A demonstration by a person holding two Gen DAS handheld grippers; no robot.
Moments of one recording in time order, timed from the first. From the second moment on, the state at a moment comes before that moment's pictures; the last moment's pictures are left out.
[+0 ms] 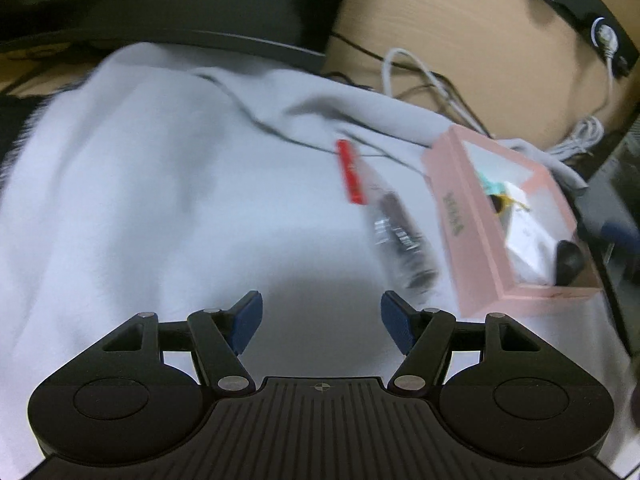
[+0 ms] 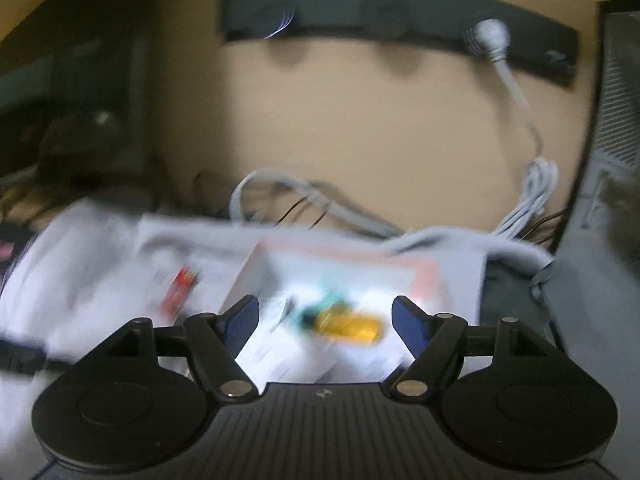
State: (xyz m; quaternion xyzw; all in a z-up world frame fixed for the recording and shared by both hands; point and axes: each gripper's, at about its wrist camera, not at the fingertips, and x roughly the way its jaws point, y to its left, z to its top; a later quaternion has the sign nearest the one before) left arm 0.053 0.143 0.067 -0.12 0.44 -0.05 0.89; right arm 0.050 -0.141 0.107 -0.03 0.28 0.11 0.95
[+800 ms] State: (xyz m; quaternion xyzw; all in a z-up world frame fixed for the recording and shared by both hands) left arm 0.144 0.046 0.035 -0.01 0.45 -0.05 0.89; right arm -0.048 -0.142 0.042 -0.08 0.35 0.05 0.93
